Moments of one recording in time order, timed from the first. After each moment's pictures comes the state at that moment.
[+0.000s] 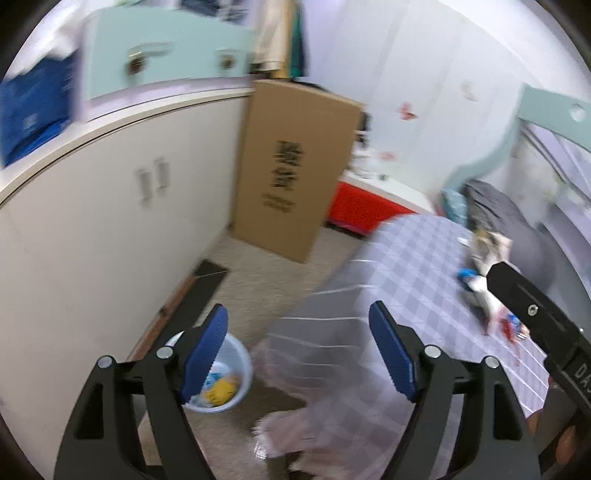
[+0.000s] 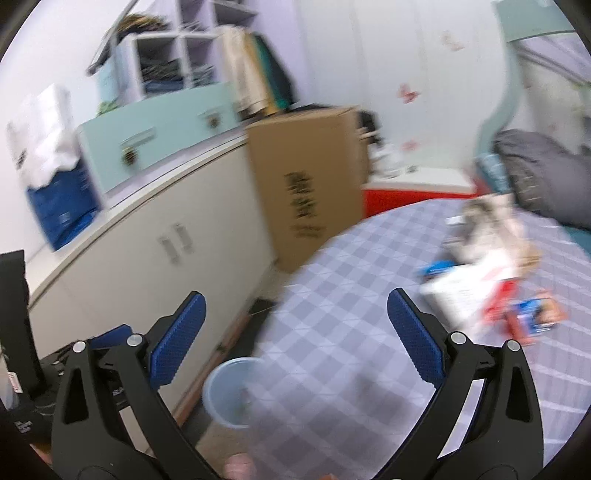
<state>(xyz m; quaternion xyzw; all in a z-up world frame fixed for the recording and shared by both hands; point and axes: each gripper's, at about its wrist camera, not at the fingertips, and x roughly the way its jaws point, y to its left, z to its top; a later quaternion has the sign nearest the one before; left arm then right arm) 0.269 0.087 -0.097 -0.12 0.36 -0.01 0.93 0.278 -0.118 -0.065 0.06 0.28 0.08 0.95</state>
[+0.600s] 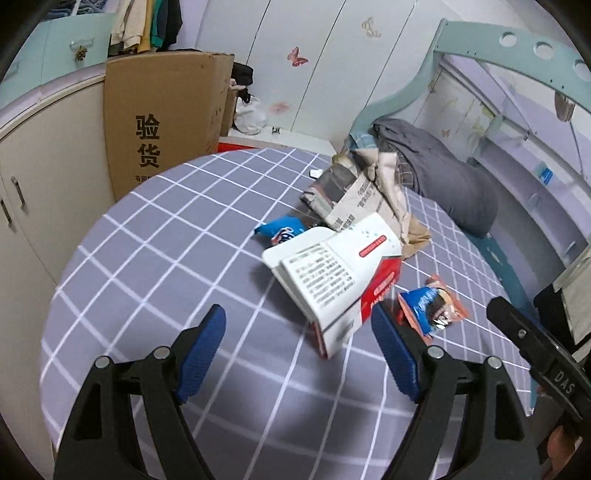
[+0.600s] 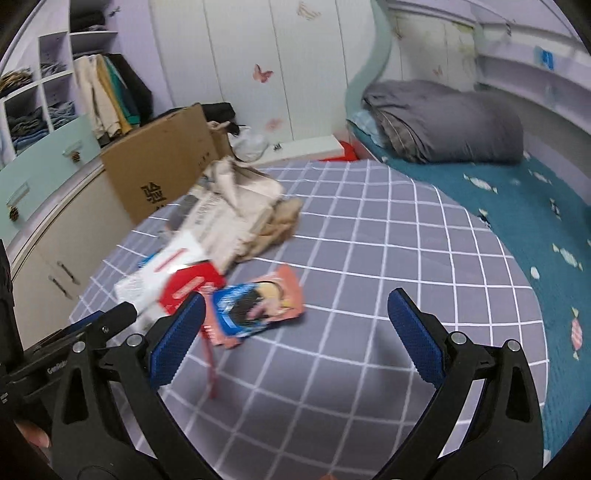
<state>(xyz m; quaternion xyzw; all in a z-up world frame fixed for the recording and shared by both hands) 0.346 -0.139 -0.142 -0.08 0.41 -0.17 0.89 0.282 -0.351 -0.121 0.13 0.34 -0.07 0.93</state>
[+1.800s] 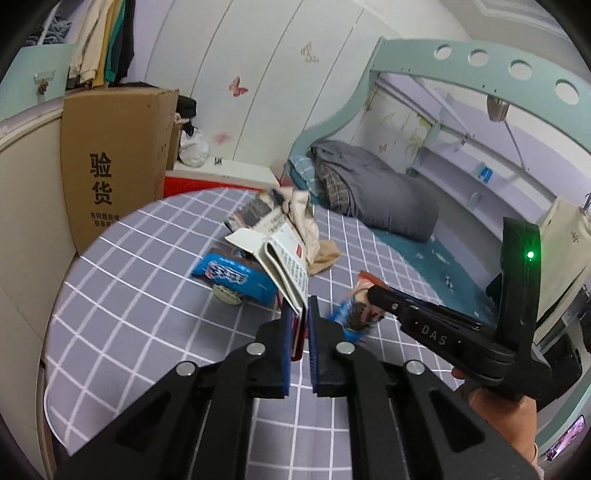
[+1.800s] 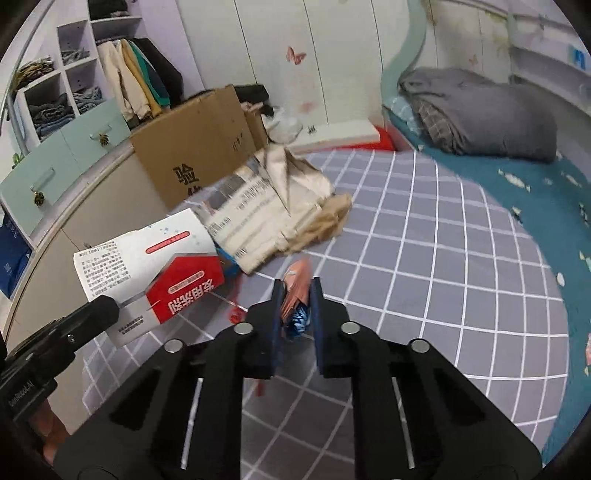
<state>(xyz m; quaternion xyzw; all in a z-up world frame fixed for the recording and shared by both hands) 0.293 -0.127 -0.082 -0.09 0.34 -0.28 0.90 0.281 -0.320 -0.090 0.12 0.35 -0.01 0.93</state>
